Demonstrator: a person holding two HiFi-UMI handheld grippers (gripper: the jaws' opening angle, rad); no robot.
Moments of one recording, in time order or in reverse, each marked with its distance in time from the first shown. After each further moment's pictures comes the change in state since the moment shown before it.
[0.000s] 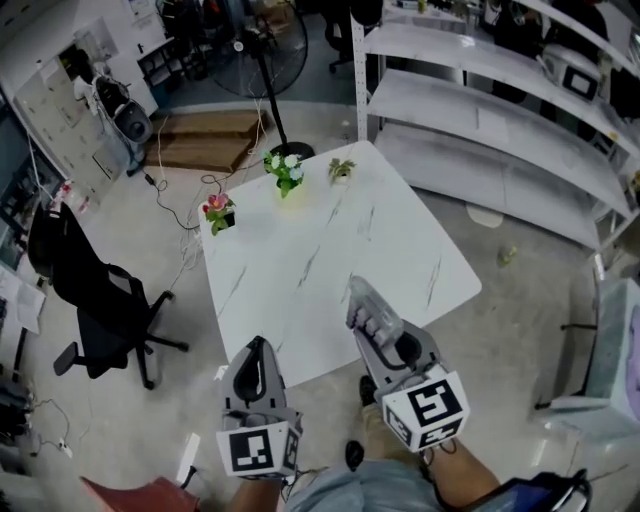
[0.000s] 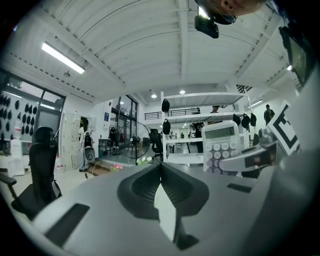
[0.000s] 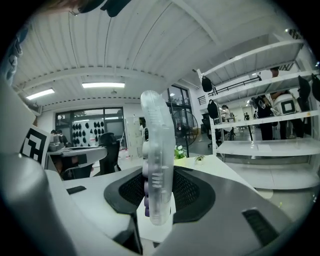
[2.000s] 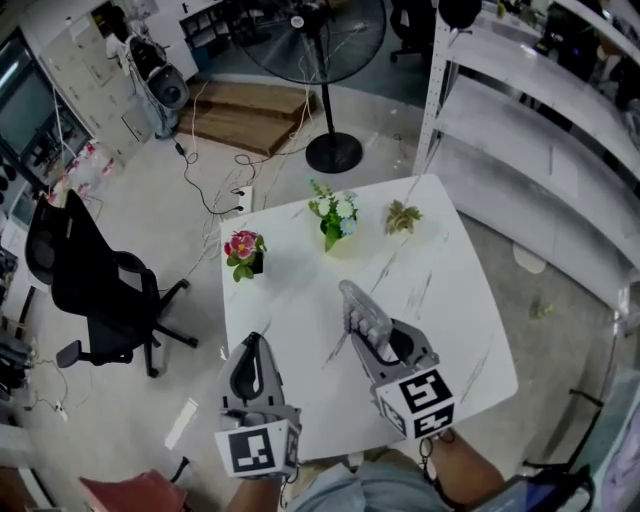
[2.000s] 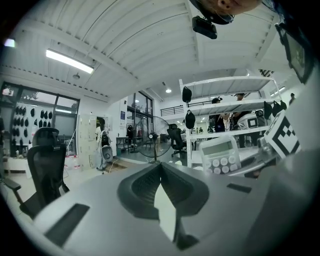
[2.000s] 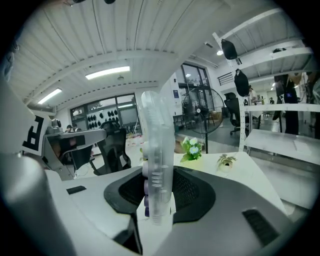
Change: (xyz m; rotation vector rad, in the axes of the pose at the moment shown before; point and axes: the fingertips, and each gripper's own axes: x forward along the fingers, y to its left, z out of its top) left arm 0.191 0.109 0.008 0.001 0.058 0.225; right arm 0.247 -0.055 0.011 -0.024 0.202 0.229
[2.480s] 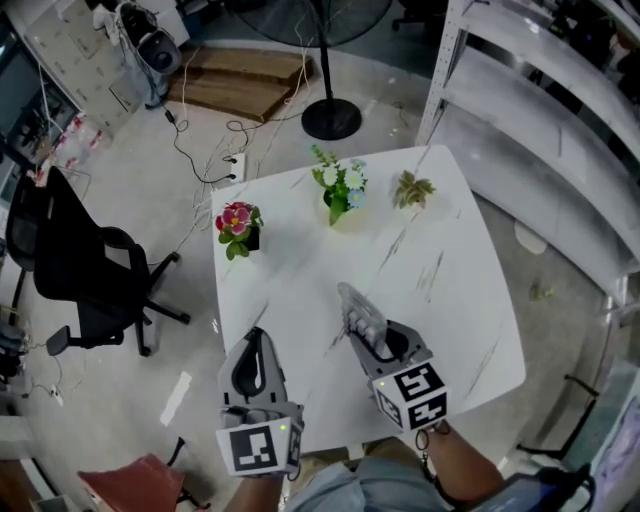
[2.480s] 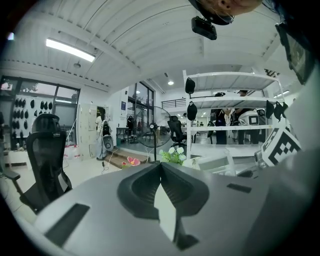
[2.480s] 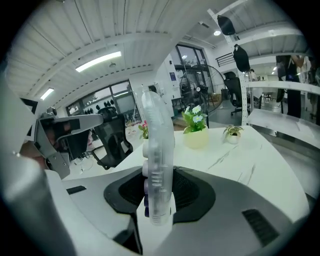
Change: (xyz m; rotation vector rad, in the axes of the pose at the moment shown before) left arm 0.012 0.015 -0.049 -0.040 0.110 0.006; right arm 0.036 0.006 -0.082 0.081 0.187 0.016
